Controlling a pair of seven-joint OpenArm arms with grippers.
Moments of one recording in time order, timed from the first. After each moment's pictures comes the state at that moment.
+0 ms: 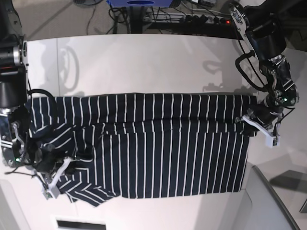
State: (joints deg) left arm -9.5 -12.9 -32.1 64.2 -7.9 -34.8 32.8; right arm 27.6 17.7 -5.8 55.7 25.9 25.2 -41.8
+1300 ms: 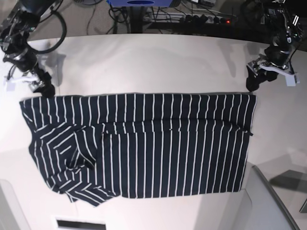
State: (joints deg) left arm 15.7 -12.8 -42.4 71.0 -36.0 -37.2 32.4; right arm -4.3 -1.9 53.6 69.9 38.7 29.3 -52.0
